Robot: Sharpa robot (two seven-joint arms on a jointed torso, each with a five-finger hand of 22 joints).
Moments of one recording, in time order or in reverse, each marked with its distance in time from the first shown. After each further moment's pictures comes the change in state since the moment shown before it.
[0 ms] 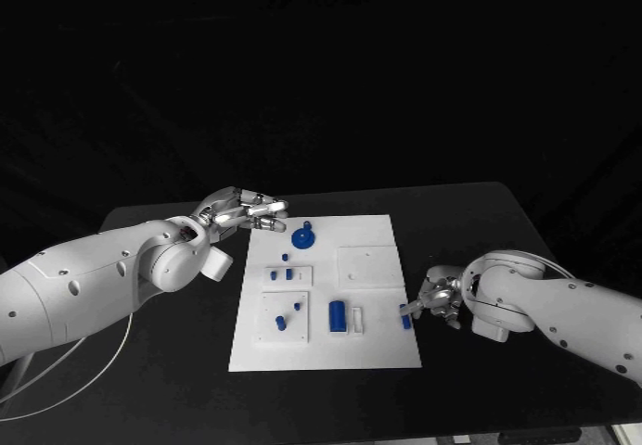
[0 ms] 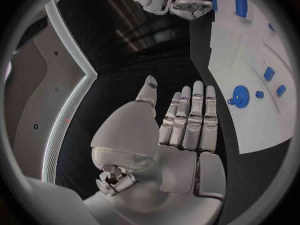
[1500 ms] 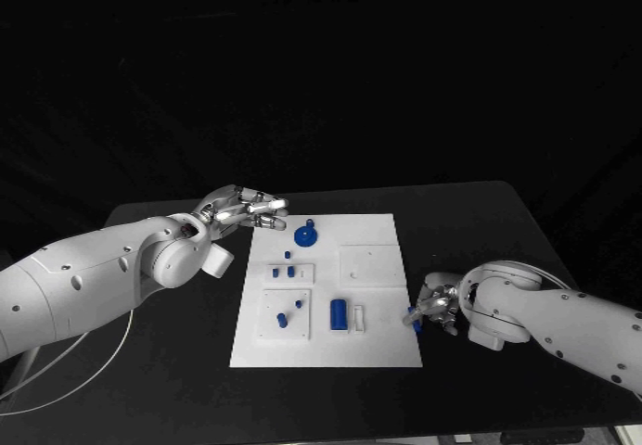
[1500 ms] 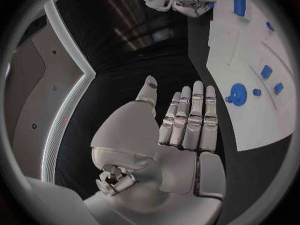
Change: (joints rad) left arm 0.000 -0.005 0.000 -0.007 0.006 0.002 -0.015; left_hand 0.000 0.000 0.000 0.000 0.000 0.000 0.000 0.000 0.000 0.000 0.000 0.000 0.000 0.000 0.000 0.000 0.000 0.000 0.000 0.000 0.000 0.000; right arm -0.014 0.014 -0.038 -0.023 -0.009 -0.053 0.049; right_hand 0.059 0.120 0.148 -0.188 0.001 0.109 -0.029 -0.014 0.613 -0.001 -0.008 0.009 -0.005 0.000 0.000 0.000 -0.004 -0.007 -0.004 0.004 0.009 0.010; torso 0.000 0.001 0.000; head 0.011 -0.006
